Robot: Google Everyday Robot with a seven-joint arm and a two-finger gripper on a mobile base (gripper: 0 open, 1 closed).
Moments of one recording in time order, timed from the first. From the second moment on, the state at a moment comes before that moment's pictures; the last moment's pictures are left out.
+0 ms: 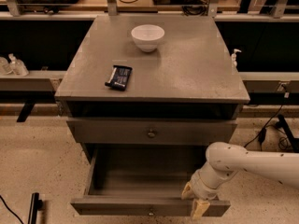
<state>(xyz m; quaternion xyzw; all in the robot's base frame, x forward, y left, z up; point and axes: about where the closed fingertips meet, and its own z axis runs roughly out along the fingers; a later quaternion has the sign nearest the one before) 0.410 -0.155 0.442 -0.76 0.62 0.19 0.09</state>
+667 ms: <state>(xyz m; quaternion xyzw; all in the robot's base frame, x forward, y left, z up) 0.403 -0.149 0.490 -0.79 0.58 0.17 0.10</state>
